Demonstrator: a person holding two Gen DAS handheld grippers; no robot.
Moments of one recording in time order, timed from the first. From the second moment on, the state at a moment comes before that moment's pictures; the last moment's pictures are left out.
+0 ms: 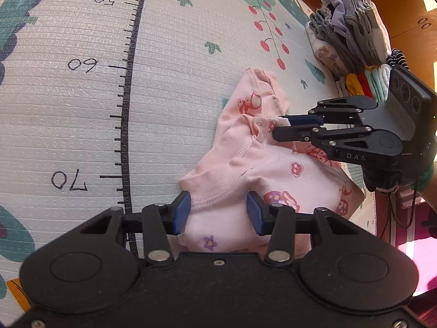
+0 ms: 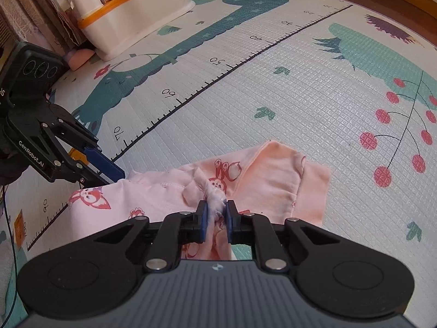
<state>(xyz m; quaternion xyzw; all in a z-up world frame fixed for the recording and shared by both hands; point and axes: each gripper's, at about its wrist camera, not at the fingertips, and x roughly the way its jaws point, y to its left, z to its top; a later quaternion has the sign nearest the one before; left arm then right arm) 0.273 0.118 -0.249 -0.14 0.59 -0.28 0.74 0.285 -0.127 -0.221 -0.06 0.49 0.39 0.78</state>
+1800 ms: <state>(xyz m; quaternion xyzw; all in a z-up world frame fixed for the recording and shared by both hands) 0.298 0.080 -0.073 0.10 0.33 -0.37 0.86 0.263 -0.194 -0.076 -0.11 0.27 0.33 0.90</state>
